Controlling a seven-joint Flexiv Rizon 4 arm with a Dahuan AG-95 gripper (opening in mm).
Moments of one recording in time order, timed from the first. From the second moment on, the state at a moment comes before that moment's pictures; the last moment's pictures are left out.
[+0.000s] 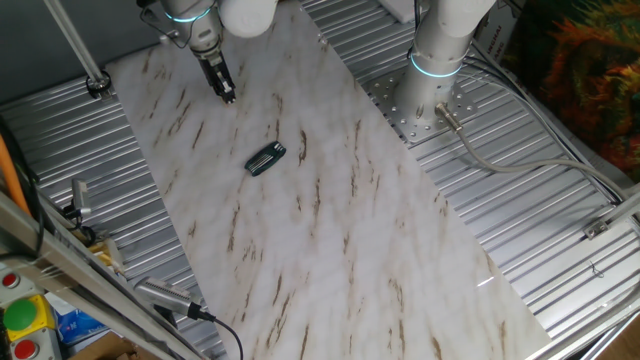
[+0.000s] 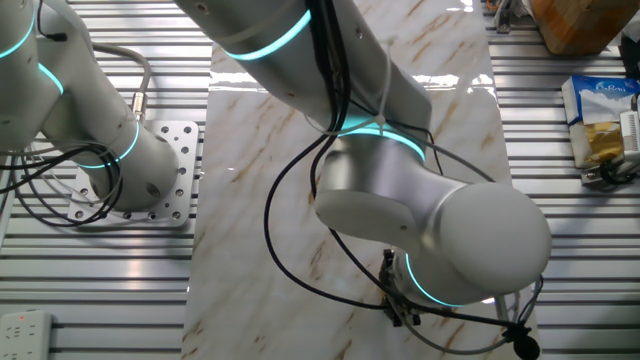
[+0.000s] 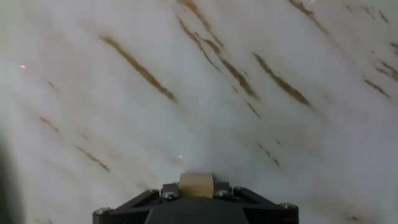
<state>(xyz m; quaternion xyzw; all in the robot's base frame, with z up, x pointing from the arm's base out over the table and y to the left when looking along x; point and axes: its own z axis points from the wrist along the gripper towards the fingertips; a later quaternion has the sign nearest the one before) 0.476 -0.233 0.015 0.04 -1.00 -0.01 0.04</state>
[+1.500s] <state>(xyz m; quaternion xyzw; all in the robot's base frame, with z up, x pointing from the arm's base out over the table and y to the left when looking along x) 0.517 -0.176 0.090 0.02 -1.00 0.00 0.04</state>
